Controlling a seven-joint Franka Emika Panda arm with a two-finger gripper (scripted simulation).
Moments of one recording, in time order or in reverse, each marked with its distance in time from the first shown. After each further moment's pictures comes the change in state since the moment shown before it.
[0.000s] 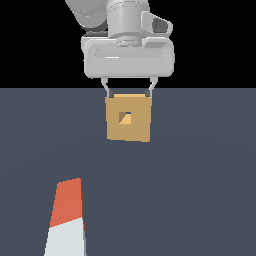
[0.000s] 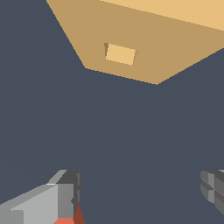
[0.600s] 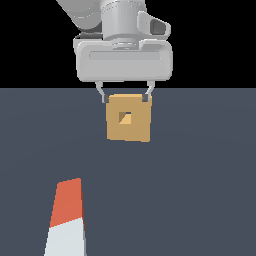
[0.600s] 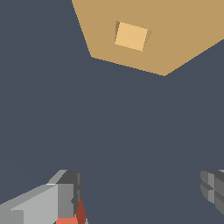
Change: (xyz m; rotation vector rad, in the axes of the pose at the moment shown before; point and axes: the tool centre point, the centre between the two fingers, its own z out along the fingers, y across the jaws) arm -0.019 -0.010 0.009 0.001 0.001 -0.026
